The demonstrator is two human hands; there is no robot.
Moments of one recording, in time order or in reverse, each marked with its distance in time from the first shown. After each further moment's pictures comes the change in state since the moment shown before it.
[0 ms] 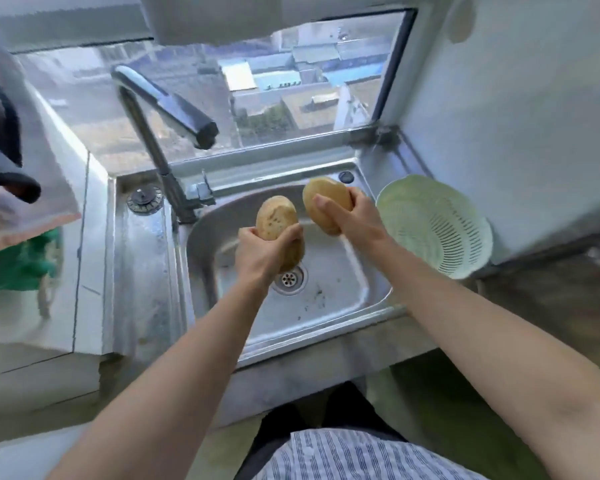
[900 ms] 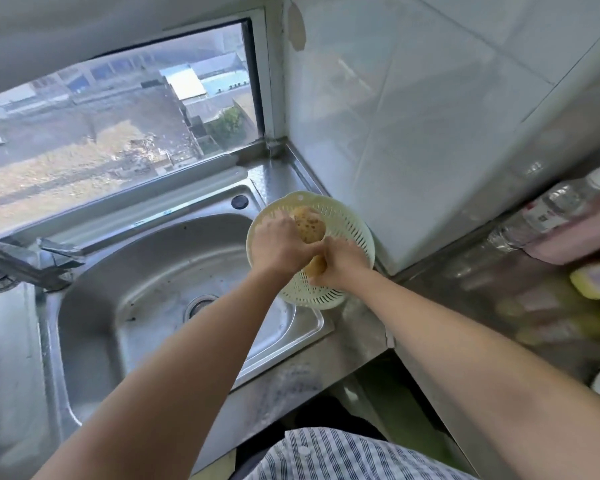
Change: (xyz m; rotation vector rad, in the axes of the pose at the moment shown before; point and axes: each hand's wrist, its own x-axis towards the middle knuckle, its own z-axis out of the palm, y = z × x) left_hand -0.021 0.091 0.245 0.989 -0.168 0.541; right_hand 0.043 0.110 -0.174 -0.936 -0.186 0.174
